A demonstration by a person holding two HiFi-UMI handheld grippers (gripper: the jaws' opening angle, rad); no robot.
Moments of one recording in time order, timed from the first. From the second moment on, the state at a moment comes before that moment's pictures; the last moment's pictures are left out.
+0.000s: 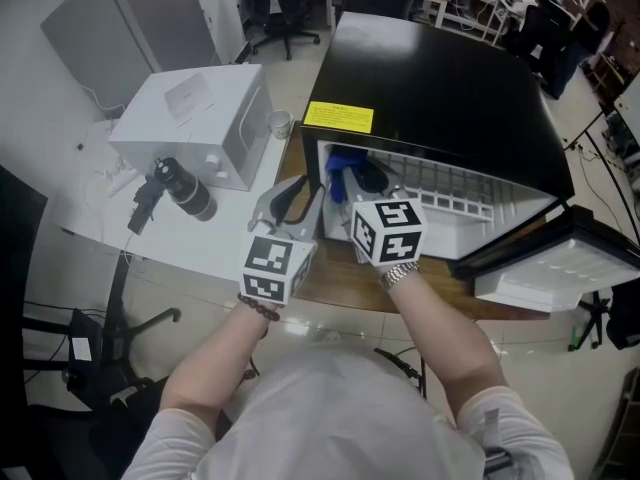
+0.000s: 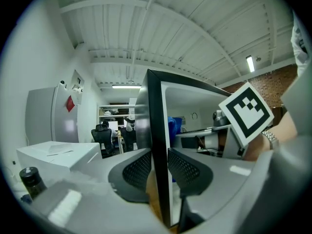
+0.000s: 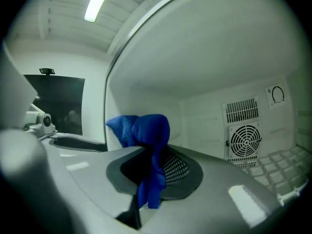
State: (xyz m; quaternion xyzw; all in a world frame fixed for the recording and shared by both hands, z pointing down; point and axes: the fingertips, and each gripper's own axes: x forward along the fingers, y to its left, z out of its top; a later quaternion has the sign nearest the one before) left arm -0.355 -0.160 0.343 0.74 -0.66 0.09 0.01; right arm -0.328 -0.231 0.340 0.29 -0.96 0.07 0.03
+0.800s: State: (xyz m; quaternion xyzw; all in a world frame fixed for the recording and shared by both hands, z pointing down) left arm -0.351 -0.168 0.337 0.74 -0.67 0.08 0.02; right arm -0.342 -0.289 0.342 0.34 -0.94 0.05 0.04
